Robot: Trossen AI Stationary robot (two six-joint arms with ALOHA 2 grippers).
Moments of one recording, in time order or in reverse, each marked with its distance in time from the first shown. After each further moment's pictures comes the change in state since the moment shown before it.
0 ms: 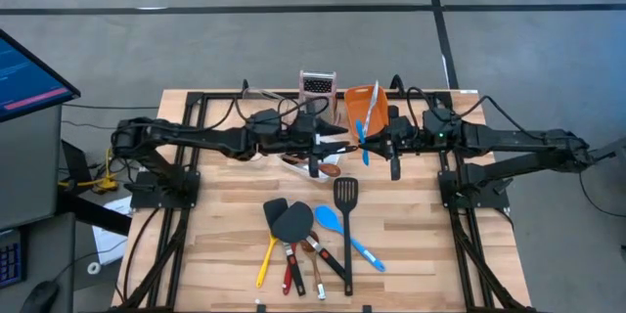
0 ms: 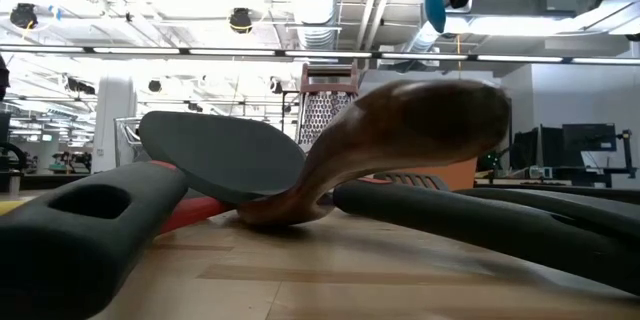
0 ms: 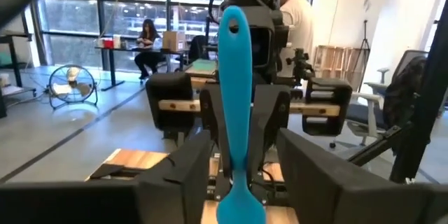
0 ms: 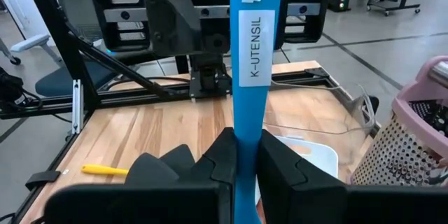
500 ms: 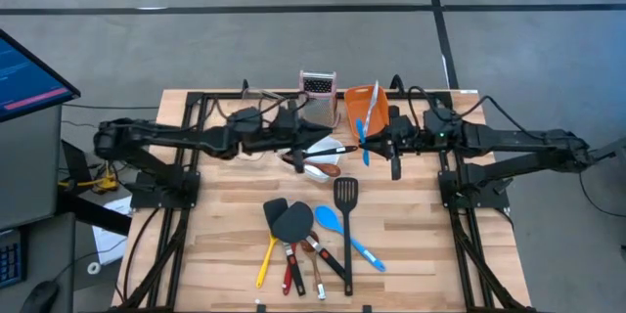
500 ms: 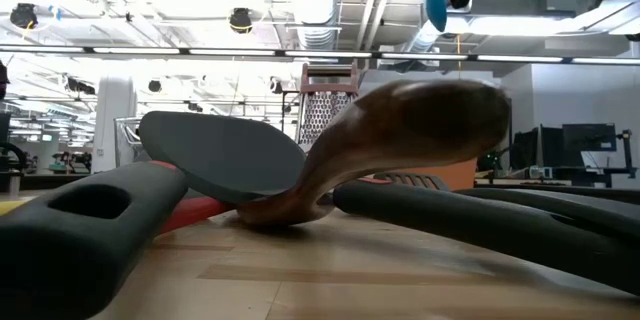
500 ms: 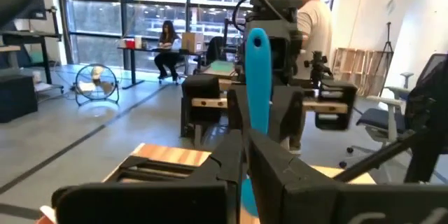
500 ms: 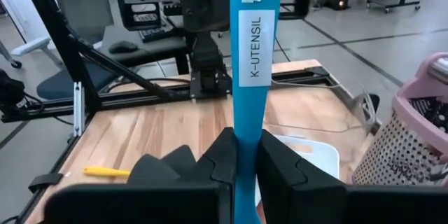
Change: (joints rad) left arm 0.003 -0.146 -0.105 -0.046 -0.067 -0.001; right arm 0.000 -0.004 0.000 -0.003 0.000 0.013
